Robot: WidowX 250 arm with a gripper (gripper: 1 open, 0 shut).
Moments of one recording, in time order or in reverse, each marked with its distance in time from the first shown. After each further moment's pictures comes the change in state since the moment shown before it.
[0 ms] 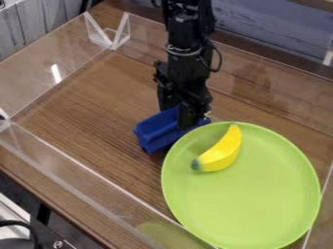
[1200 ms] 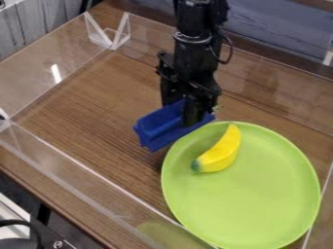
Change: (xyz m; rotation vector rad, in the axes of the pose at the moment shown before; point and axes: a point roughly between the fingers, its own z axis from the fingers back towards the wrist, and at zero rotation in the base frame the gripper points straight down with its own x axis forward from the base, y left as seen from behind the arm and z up) arm -0.003 -0.024 0.023 0.020 0.038 -0.023
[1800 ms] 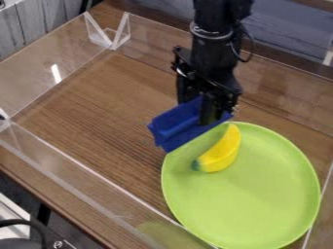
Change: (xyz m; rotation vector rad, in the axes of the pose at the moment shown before) arm 0.004 -0.028 0.020 0.023 -0.060 -0.036
